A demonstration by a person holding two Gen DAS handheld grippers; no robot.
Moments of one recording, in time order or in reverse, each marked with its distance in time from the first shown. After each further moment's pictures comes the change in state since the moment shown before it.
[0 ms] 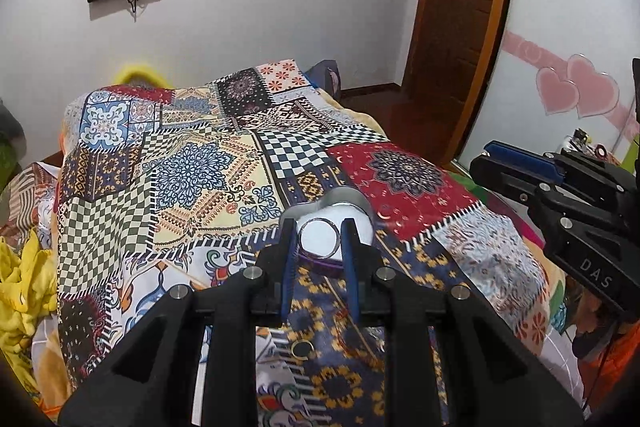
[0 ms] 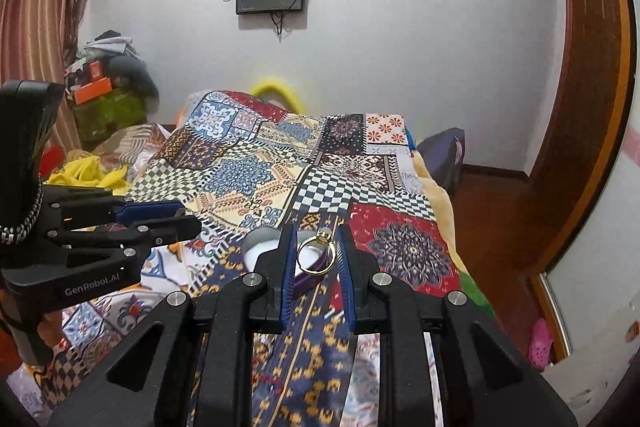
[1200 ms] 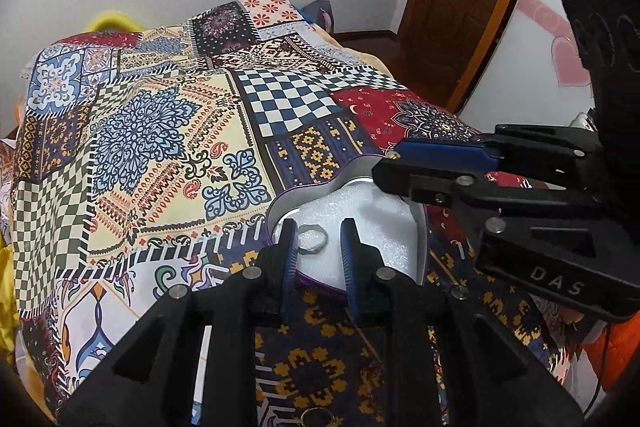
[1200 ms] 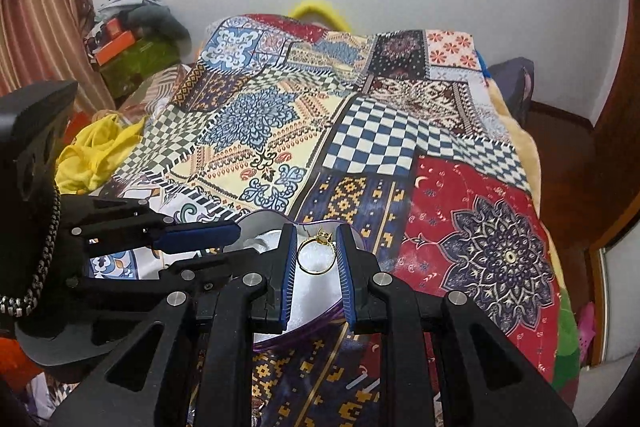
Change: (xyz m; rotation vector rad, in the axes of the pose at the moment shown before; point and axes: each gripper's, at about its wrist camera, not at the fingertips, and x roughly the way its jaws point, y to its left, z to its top) left arm 0.110 0.019 0.004 -0.013 0.216 -0.066; right arm 0.124 -0.018 0.000 0.024 0.304 0.246
